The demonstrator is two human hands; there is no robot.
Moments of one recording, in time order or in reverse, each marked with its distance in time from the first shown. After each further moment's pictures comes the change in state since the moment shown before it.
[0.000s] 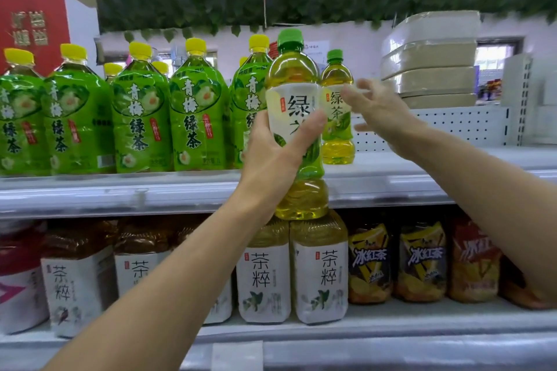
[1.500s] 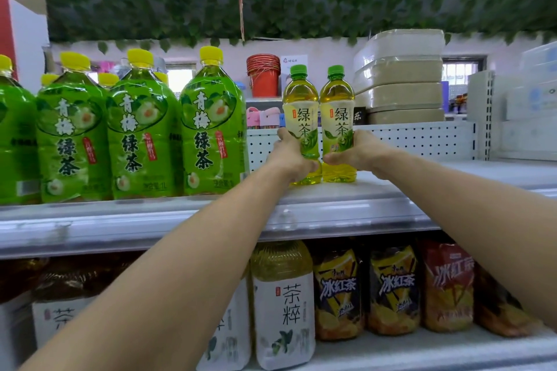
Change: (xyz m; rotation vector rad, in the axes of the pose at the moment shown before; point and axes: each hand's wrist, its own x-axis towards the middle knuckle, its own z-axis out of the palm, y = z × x) left_hand 0.127 -0.064 0.091 0.632 -0.220 -0.239; right_hand 0.045 0.075 -0.034 -0.287 -0.041 0.307
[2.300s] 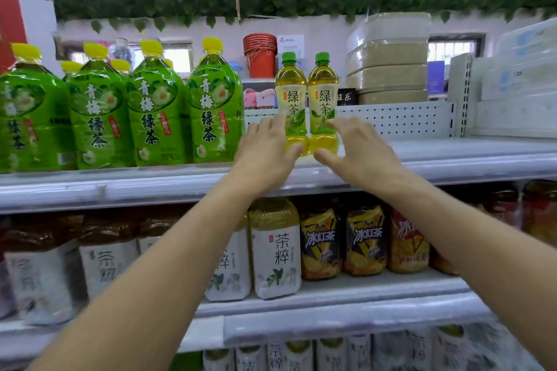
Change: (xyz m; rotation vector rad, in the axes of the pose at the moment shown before) left_hand -0.127 0.007 -0.038 0.450 0.140 0.319; right_hand -0.146 -0.020 0.000 -0.515 0.229 -0.309
